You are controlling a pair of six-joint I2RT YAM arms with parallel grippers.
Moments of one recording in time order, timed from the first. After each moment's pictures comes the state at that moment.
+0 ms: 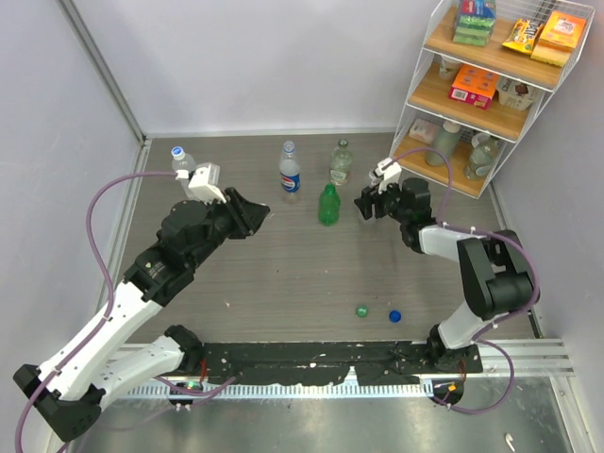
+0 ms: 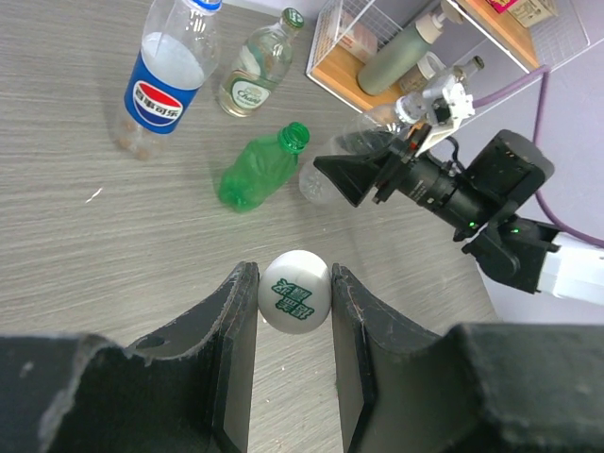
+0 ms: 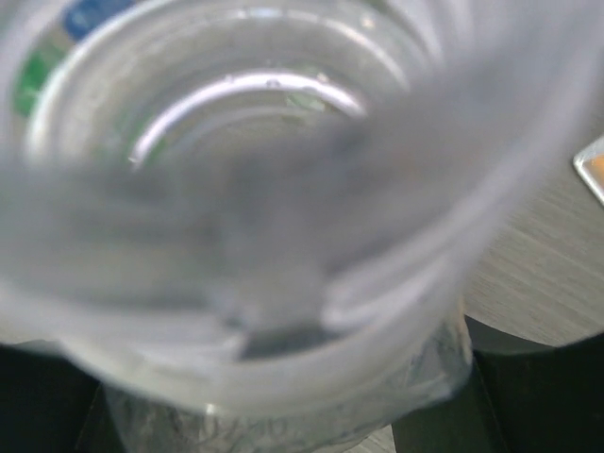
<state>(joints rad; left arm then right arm) -0.67 0.84 0.95 -0.32 -0.15 -0.63 0.22 1.64 0.71 0.60 -0.32 -0.13</state>
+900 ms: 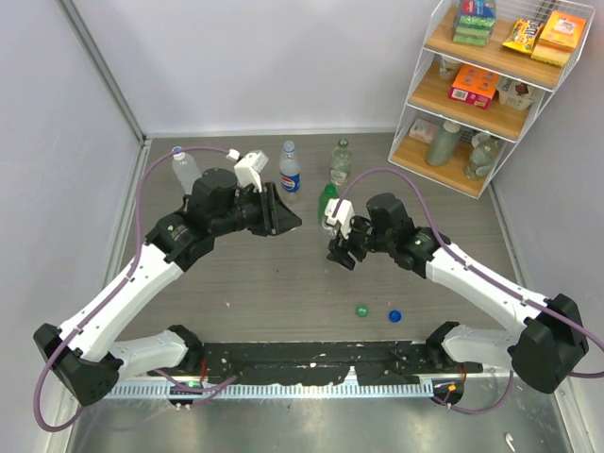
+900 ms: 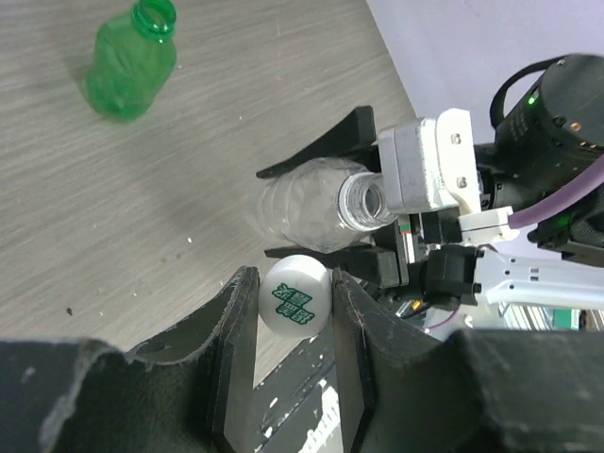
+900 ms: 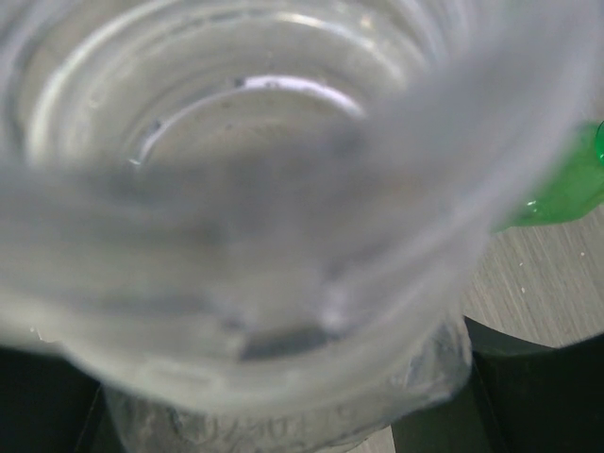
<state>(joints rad) -0.67 1.10 1.19 -0.49 0.26 -0.59 0.65 1.16 0.84 -0.29 -0.39 -0.39</state>
